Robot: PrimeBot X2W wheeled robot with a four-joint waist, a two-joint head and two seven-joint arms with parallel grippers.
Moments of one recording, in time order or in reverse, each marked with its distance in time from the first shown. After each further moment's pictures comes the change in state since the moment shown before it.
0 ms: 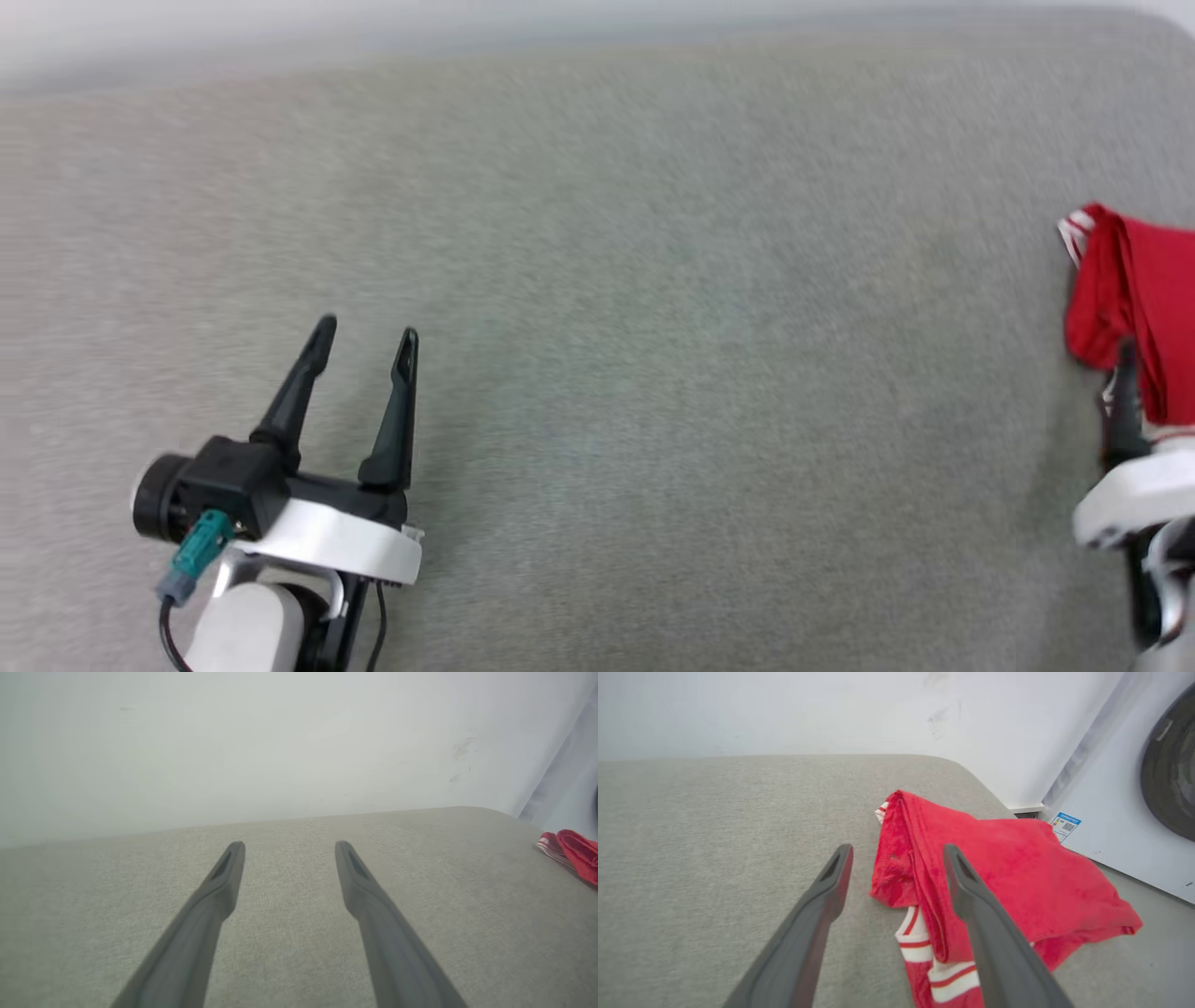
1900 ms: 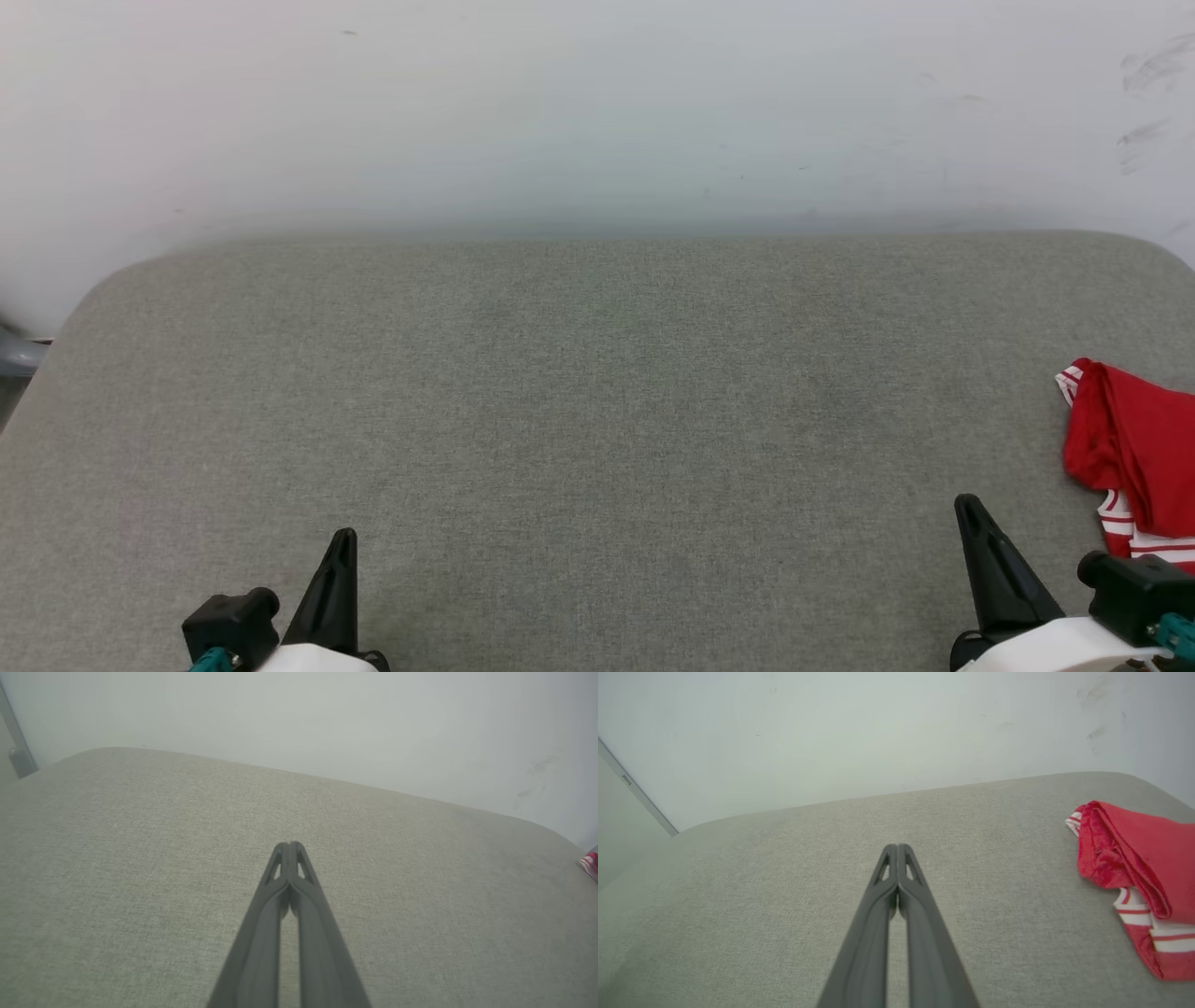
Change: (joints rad) left arm 0.246 -0.097 0.107 0.173 -0.054 0.015 0.031; right arm 0.415 0.010 0.369 -0.329 0.323 0.000 0.112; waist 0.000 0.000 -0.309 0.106
